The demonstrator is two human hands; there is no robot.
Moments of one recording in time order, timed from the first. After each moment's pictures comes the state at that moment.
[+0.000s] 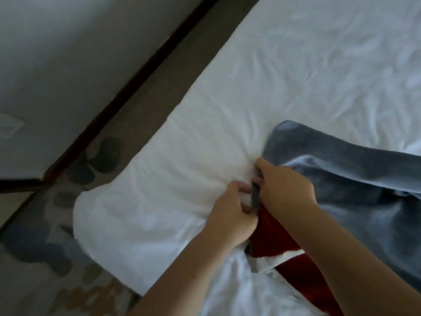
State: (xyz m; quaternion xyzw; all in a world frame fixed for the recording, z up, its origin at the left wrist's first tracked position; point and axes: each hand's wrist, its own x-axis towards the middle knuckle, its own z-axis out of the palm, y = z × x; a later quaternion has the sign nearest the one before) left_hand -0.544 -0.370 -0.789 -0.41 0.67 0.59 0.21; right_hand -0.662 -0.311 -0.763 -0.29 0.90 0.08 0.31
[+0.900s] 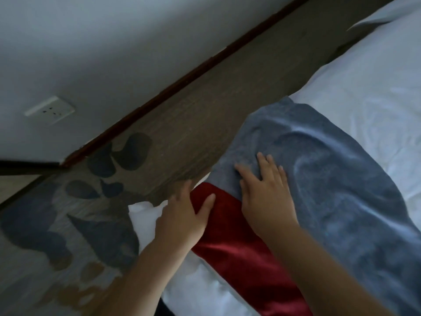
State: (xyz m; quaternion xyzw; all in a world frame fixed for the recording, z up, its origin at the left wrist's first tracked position) left_hand -0.424 -0.592 -0.831 -0.53 0.66 0.48 0.23; right_hand -0.578 -0.506 -0.802 -0.41 0.88 0.05 0.24
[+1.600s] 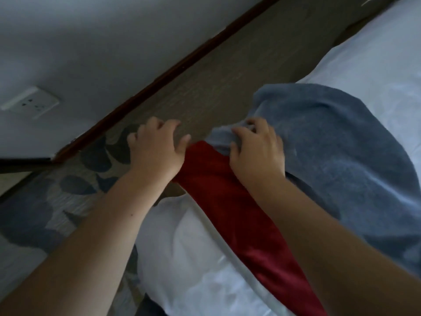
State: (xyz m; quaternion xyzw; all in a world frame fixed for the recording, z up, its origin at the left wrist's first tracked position) left_hand -0.461 -0.705 -0.854 -0.48 0.82 0.28 0.14; right_hand -0.606 -0.580 -0.837 -0.39 0.90 -0.01 0.17
